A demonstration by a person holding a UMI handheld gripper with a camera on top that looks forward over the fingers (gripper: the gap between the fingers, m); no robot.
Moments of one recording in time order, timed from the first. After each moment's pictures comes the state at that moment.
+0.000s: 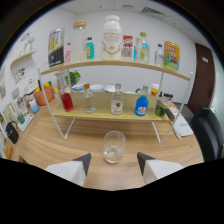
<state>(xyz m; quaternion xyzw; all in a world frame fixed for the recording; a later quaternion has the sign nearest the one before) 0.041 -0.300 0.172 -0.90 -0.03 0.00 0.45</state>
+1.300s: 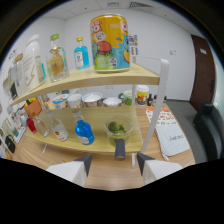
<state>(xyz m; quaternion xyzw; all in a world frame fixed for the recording) 0.202 -0.193 0.187 -0.90 -0.01 0.04 0.44</state>
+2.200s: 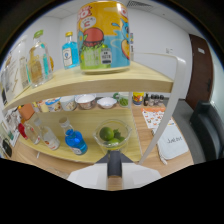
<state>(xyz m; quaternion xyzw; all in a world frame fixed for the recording) 0.213 -0.160 0.178 -0.90 0.01 0.01 0.43</state>
